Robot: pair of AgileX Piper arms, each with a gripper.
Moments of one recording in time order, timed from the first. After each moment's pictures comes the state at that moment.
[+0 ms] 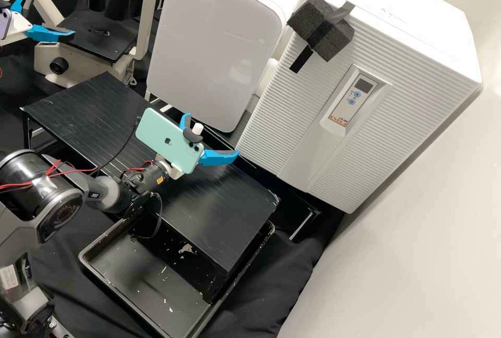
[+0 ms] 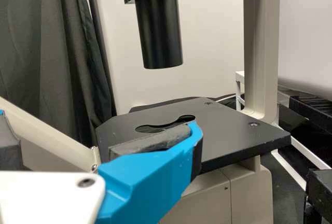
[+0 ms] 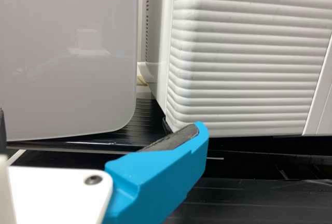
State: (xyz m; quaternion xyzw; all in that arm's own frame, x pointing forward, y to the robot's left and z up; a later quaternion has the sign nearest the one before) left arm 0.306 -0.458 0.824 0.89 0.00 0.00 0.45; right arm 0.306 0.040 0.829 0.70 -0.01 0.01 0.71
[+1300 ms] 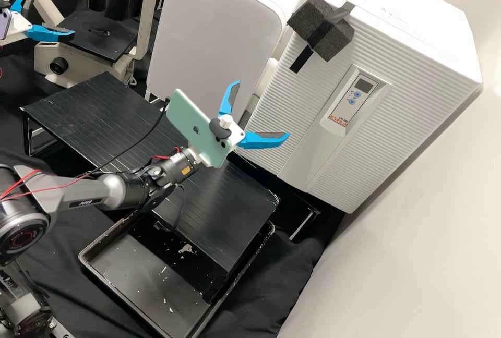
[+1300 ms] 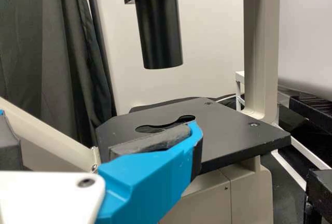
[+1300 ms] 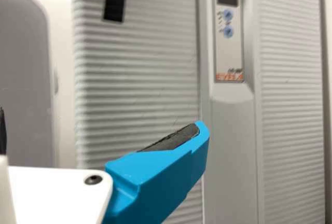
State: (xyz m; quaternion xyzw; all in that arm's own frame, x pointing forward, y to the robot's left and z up) left arm 0.306 -0.458 0.824 0.89 0.00 0.00 0.45; right arm 0.306 0.072 0.942 0.71 -0.10 0.18 0.67
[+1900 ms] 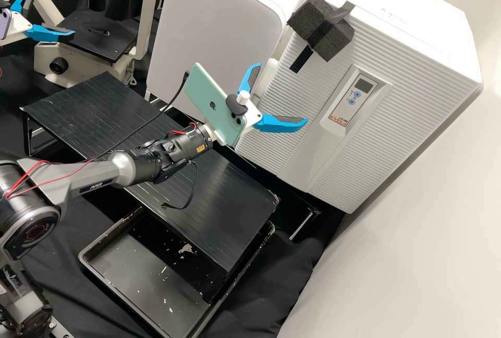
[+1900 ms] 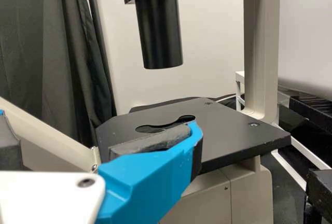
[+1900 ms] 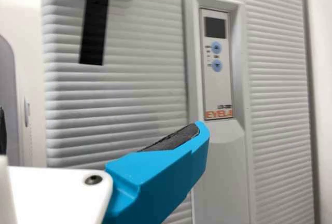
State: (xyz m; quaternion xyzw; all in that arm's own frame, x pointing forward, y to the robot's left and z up) left arm 0.306 -0.458 0.824 0.89 0.00 0.00 0.45; right arm 0.334 0.106 0.963 0.70 -0.13 0.19 0.67
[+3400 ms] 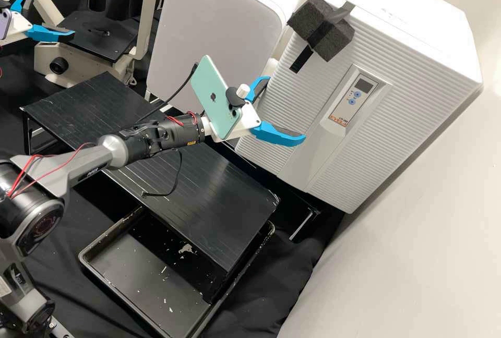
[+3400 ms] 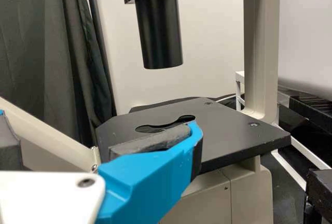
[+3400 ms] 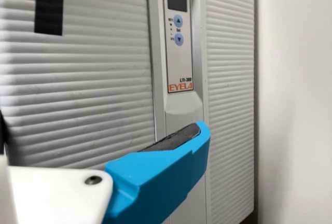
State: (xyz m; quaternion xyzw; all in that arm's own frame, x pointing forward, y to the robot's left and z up) left arm 0.306 -0.458 0.824 0.89 0.00 0.00 0.45; right arm 0.334 0.122 0.955 0.70 -0.26 0.12 0.65
